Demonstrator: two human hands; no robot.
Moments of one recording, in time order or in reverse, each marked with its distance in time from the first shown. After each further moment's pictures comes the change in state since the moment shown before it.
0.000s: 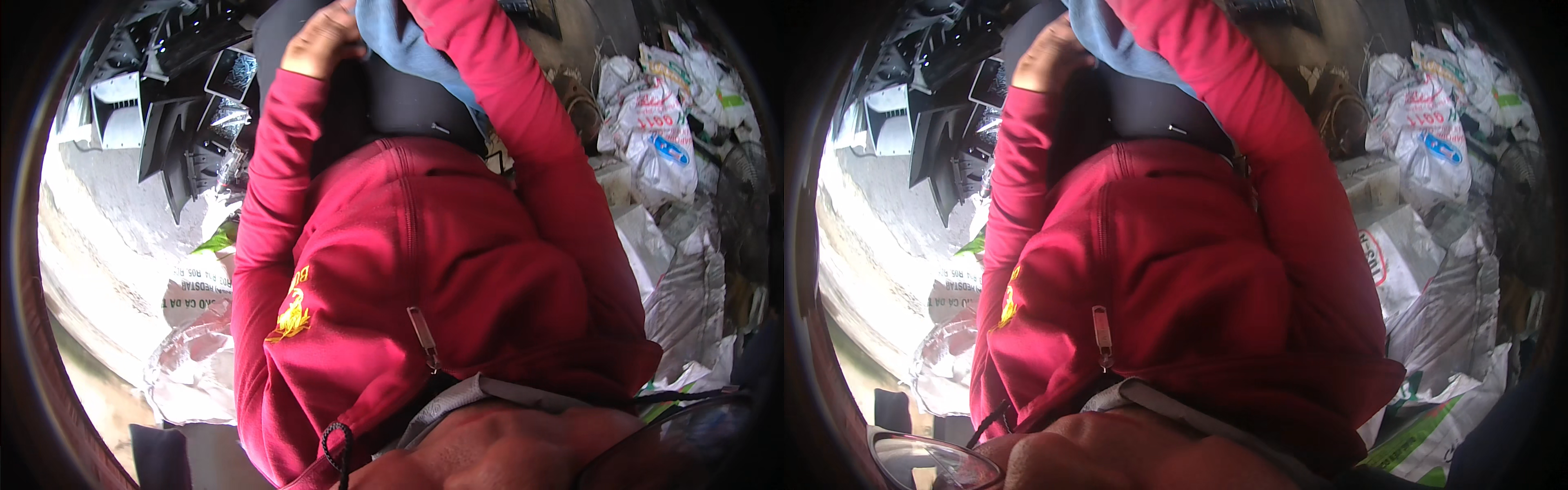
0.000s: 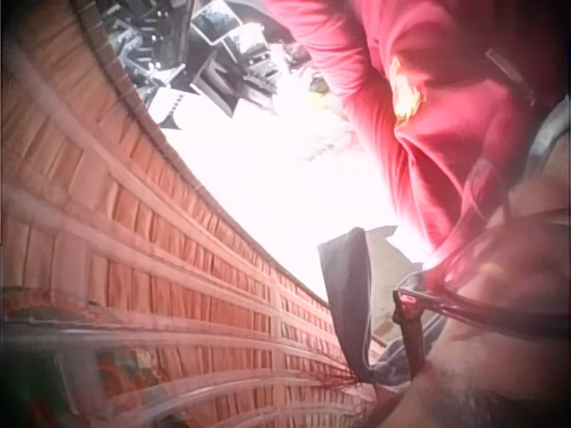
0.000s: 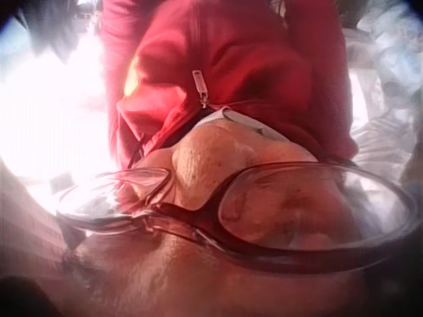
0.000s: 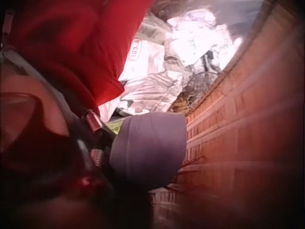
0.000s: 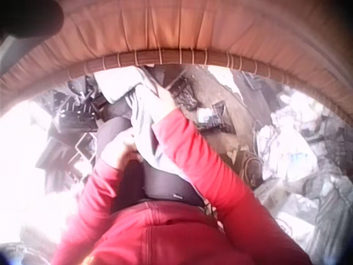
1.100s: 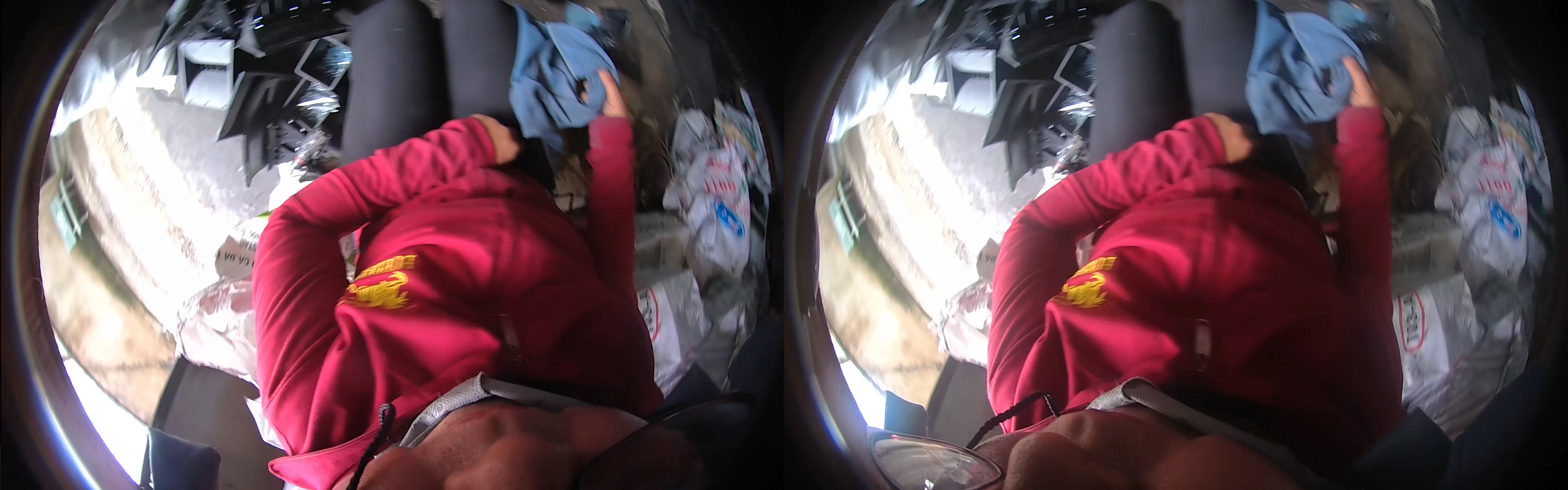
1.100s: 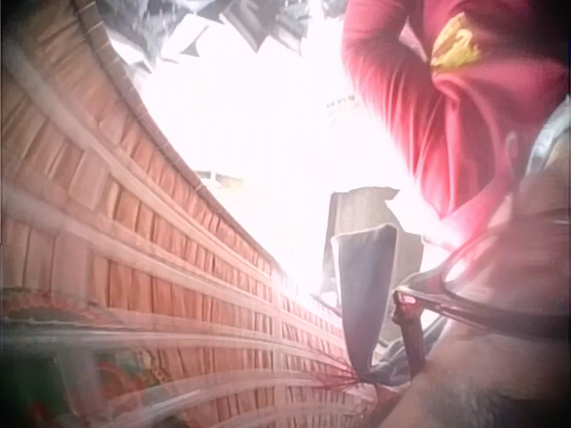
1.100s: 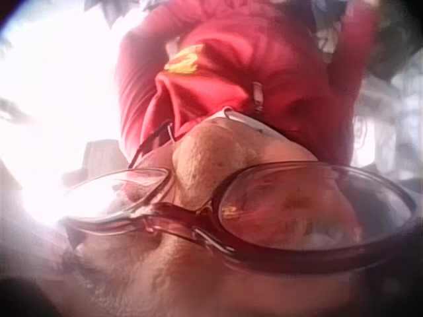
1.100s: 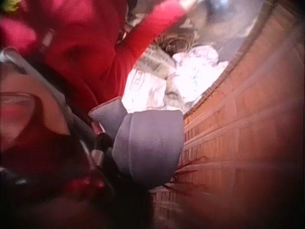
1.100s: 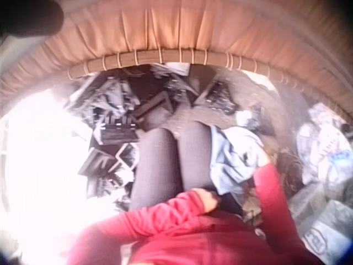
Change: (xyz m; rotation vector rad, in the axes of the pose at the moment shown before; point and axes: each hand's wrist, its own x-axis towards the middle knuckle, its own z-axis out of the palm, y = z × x) left_hand -0.021 -0.060 0.101 1.623 -1.018 0.102; right_hand -0.144 0.136 -0.120 0.677 0.246 0.878
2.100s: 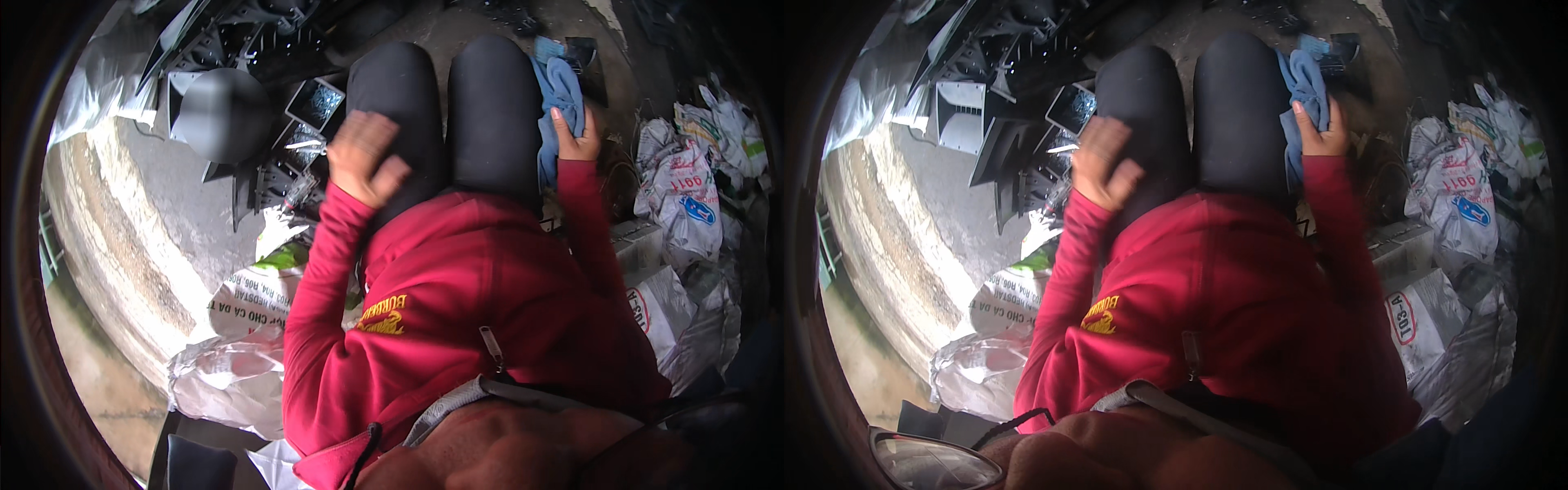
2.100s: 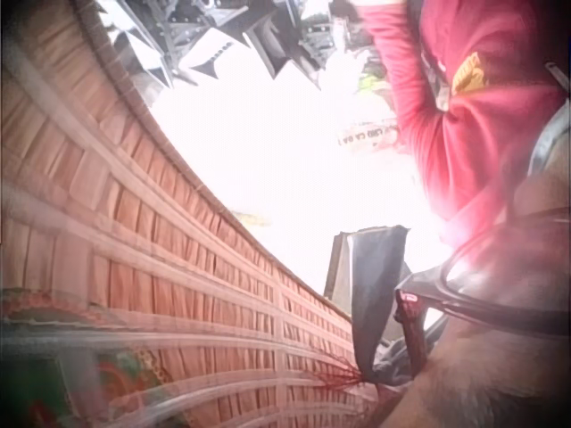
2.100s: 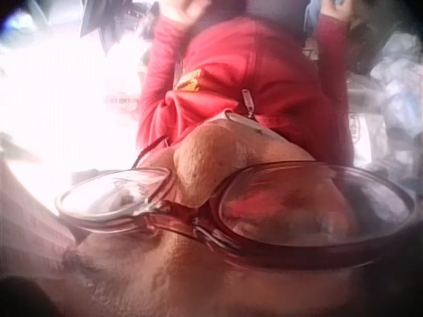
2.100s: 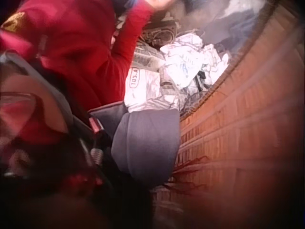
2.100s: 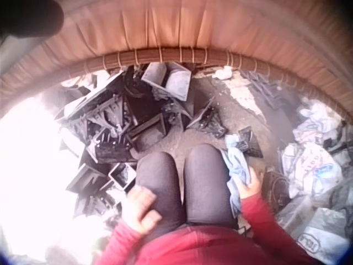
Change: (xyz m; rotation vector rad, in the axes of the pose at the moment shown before) left_hand -0.175 -0.068 0.014 -0.027 1.220 -0.232; right_hand -0.089 -0.024 0.083 -0.766 0.103 -0.733
